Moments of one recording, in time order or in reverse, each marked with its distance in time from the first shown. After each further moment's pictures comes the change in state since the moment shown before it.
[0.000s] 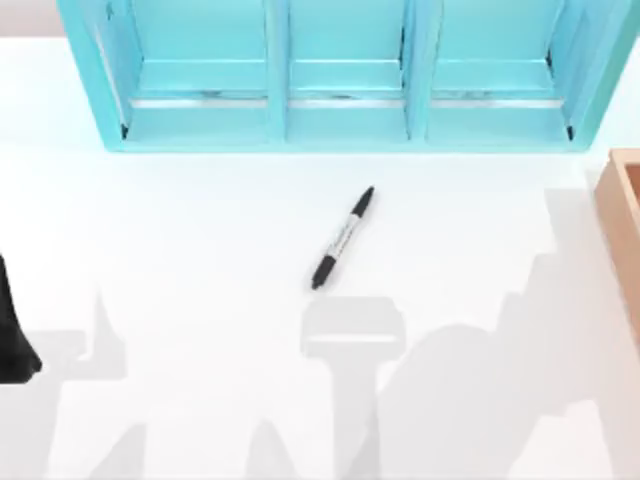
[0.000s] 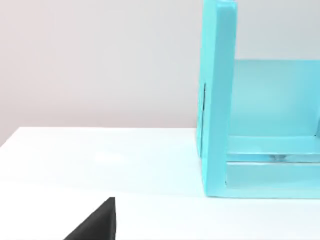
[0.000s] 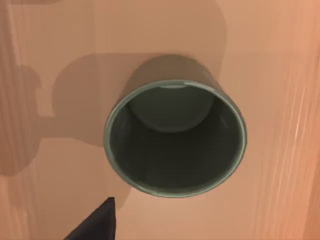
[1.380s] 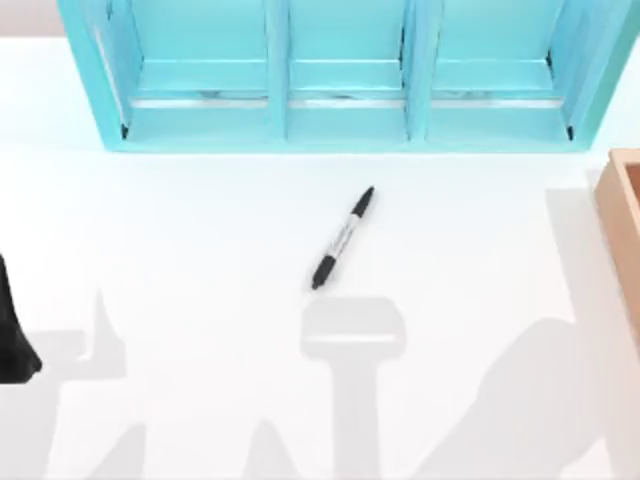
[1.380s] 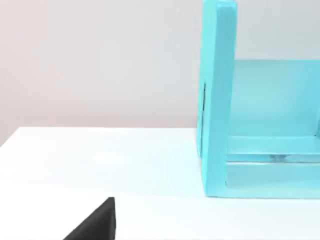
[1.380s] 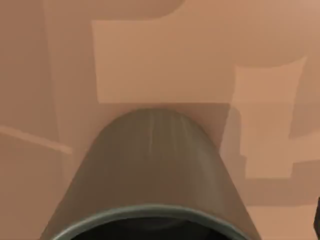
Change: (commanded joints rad) left arm 0.000 0.000 0.000 0.000 0.000 0.000; right arm 0.001 0.065 -0.233 0.312 0.000 0.002
